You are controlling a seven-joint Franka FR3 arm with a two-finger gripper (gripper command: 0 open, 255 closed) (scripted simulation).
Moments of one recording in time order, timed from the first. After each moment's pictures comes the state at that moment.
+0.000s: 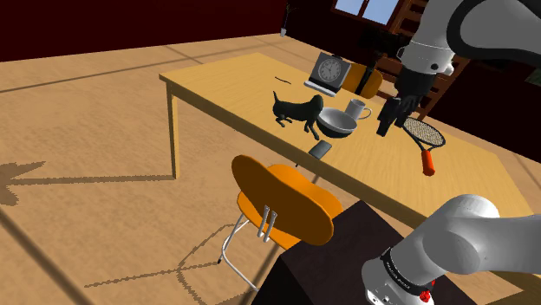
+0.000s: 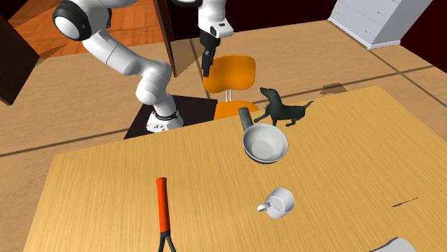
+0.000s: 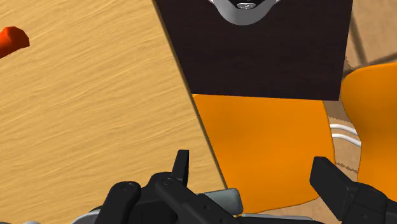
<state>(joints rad) -0.01 -0.82 0.04 -2.36 -0.06 1.42 0.02</state>
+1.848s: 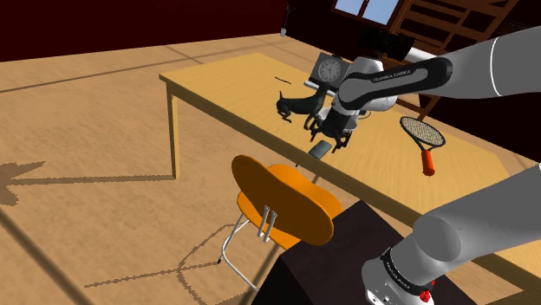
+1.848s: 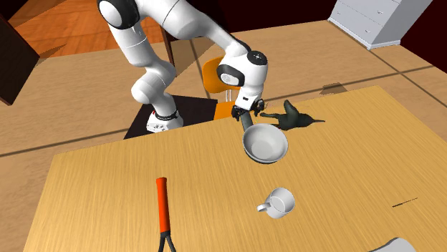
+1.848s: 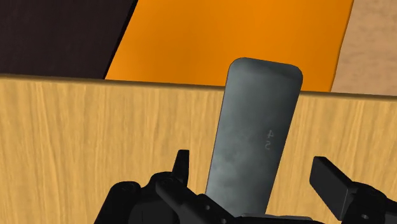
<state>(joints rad) -0.30 -0.20 0.14 -2.45 0.11 2.24 0.91</state>
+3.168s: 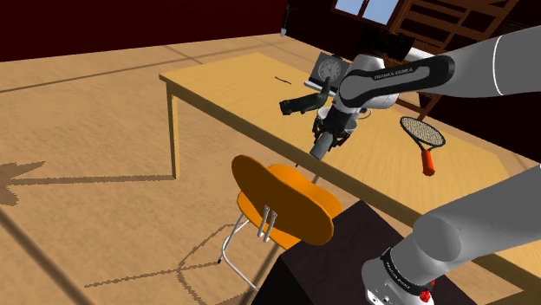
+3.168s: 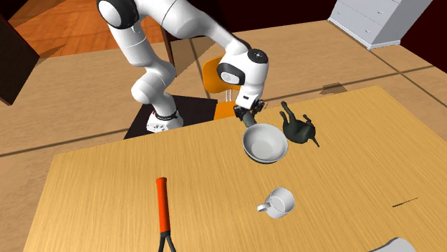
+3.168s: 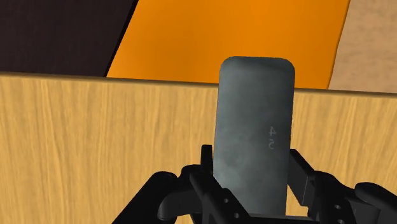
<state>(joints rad) -0.30 -0.21 0.14 -2.44 0.11 2.22 0.91</state>
